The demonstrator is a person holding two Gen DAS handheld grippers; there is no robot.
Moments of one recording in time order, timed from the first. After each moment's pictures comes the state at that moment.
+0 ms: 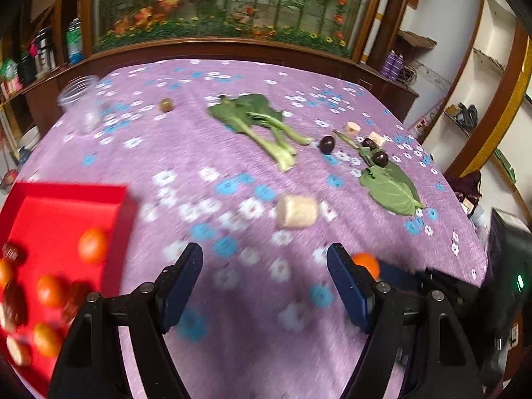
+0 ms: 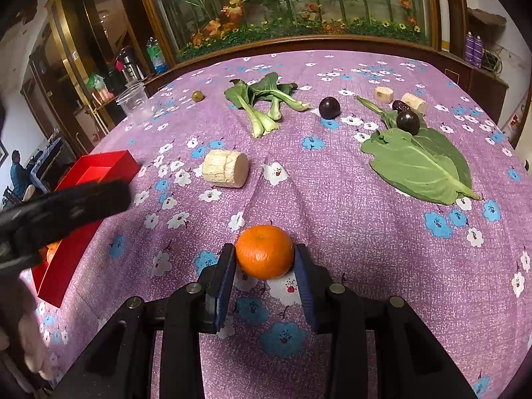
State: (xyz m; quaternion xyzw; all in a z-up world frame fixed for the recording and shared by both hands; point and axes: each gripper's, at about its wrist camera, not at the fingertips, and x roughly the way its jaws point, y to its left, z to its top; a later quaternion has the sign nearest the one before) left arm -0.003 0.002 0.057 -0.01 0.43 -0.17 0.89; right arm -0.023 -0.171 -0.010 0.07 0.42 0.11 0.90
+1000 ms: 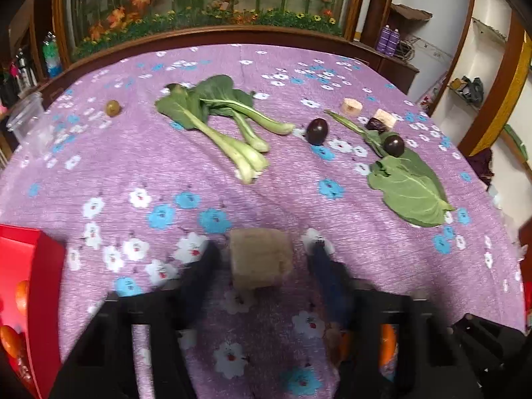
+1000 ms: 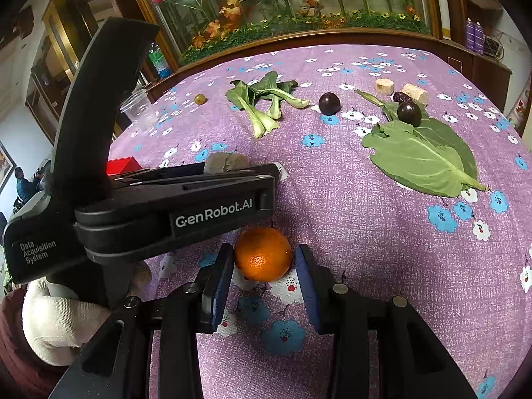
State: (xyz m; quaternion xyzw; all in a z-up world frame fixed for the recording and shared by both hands) left arm 0.048 -0.058 0.013 0.04 0.44 -0.16 0.88; right arm -0.024 -0.180 -0.010 0.10 0.42 0.13 0.89
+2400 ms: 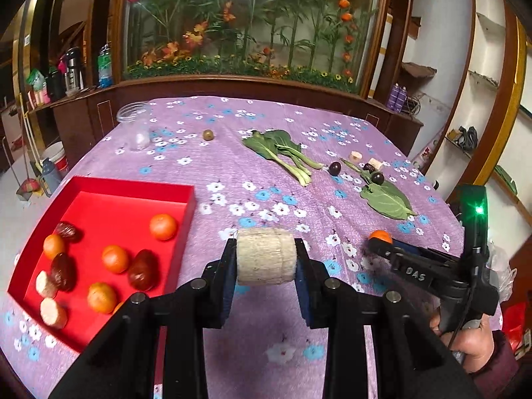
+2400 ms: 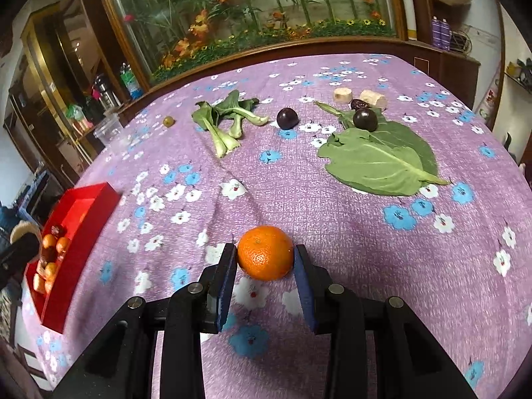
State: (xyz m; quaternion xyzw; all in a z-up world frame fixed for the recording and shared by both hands) left arm -0.092 0.060 0.095 -0.03 0.35 -0.13 0.93; right arm -0.031 -0.201 -0.001 0.12 0.40 0.06 0.91
